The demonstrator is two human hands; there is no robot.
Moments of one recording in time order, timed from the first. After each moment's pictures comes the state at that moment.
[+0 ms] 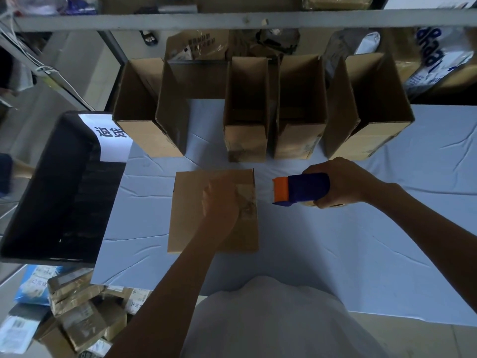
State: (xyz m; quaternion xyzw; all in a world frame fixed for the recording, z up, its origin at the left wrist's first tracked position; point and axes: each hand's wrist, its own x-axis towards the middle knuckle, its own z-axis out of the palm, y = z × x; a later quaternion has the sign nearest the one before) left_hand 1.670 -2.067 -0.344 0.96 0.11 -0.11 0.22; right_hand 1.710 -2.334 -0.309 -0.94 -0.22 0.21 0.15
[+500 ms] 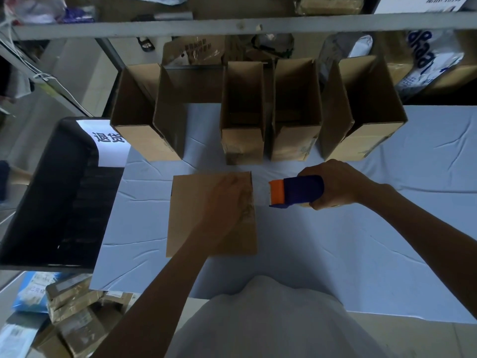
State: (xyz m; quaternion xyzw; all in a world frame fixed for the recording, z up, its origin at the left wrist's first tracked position) left_hand 1.666 -2.061 -0.341 0.97 -0.11 -0.05 0.23; right_hand 1.707 -2.329 -0.309 -0.94 -0.22 0.22 0.13
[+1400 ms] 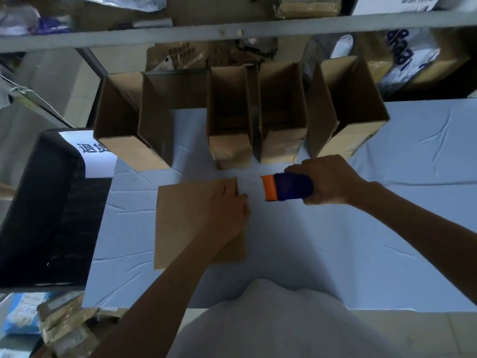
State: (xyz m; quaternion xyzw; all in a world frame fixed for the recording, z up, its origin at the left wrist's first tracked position) left_hand 1.676 -2.077 -0.364 0.97 -0.21 -0.14 -0.01; right_hand 1.707 -2.329 -0.293 -0.96 -0.27 0.11 0.03
